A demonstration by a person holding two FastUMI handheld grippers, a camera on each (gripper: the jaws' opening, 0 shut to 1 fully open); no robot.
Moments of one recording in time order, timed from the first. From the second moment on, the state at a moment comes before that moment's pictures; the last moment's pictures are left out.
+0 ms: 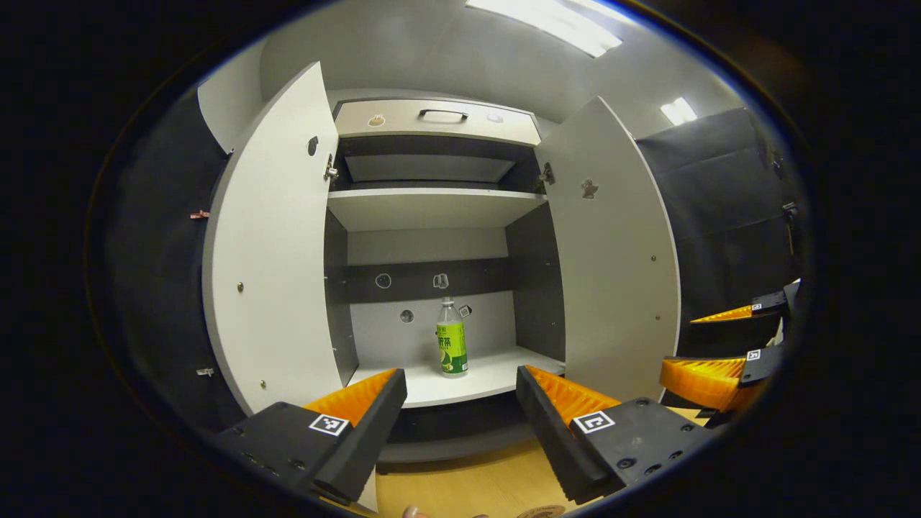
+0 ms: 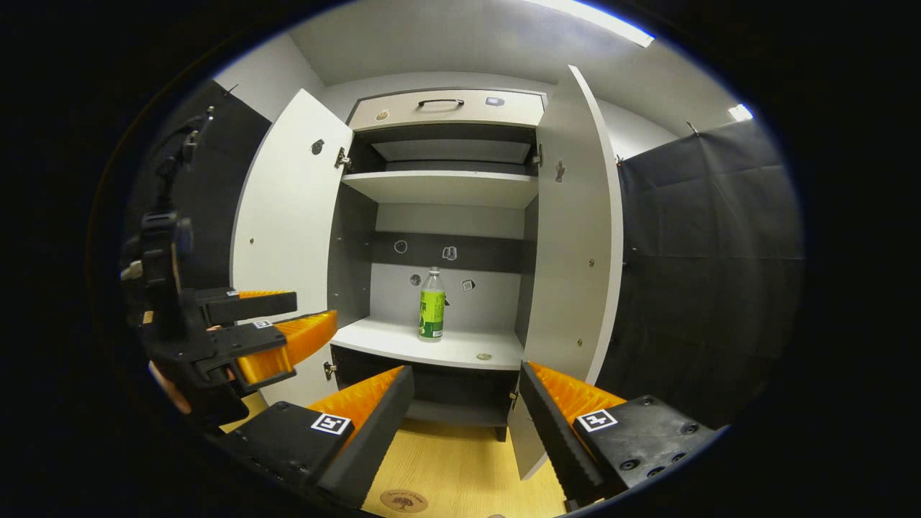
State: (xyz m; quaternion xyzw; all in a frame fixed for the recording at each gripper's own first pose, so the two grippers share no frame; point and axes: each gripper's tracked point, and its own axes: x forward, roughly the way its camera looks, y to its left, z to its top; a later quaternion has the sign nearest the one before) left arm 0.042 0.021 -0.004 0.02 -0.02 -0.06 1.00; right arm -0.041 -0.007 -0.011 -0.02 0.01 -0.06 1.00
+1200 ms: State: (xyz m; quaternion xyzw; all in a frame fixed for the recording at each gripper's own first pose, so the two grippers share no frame) left arm 0.359 0.011 -0.039 0.05 -0.04 -0.01 1.00; right arm 0.061 -0.024 -0.029 -0.03 0.01 0.10 0.99
